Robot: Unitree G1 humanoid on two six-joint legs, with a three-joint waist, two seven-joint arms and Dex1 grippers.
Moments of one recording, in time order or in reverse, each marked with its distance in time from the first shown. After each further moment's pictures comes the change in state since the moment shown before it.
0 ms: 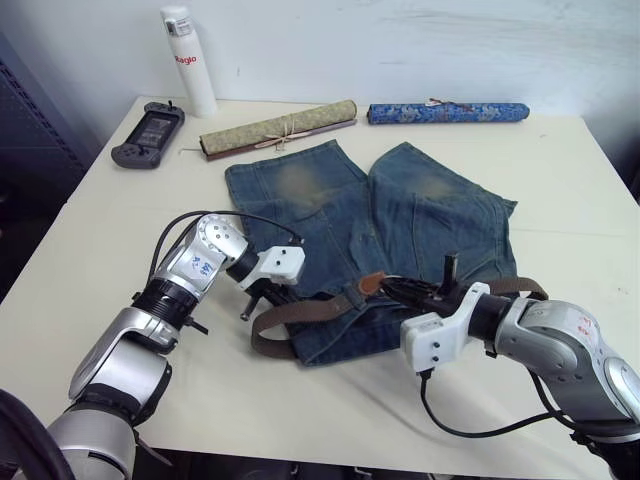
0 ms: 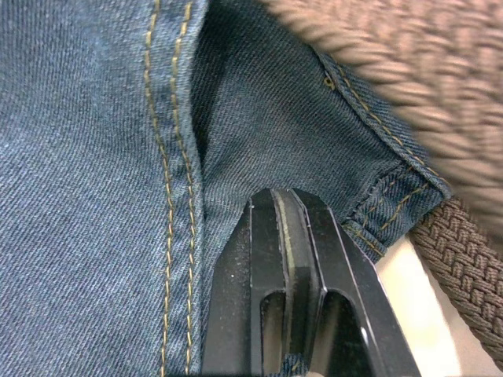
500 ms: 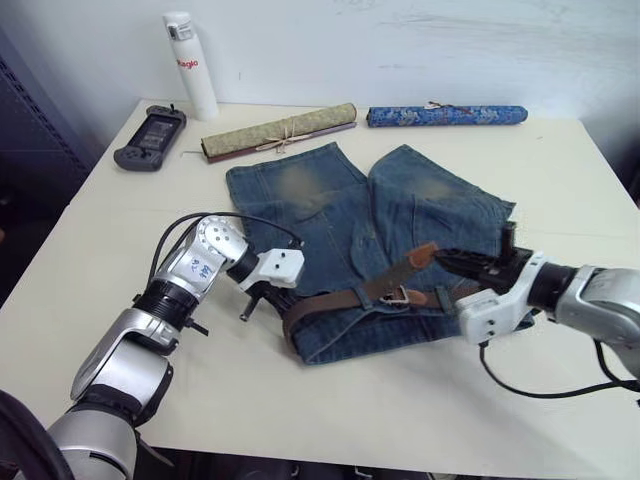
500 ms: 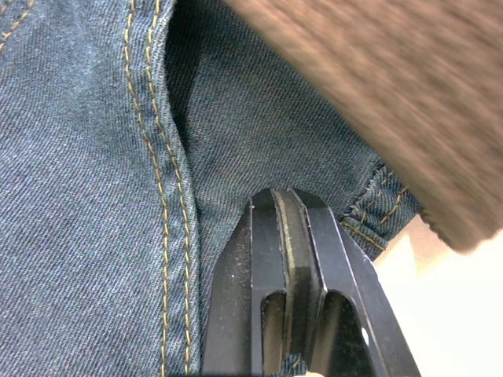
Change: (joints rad) left arm 0.022 0.022 0.008 -0.012 0.010 -0.052 -0.001; right arm -0.023 -0.209 -0.224 0.284 0.016 -0.281 -0.102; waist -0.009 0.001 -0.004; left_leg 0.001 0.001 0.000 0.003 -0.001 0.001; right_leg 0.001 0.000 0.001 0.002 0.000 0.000
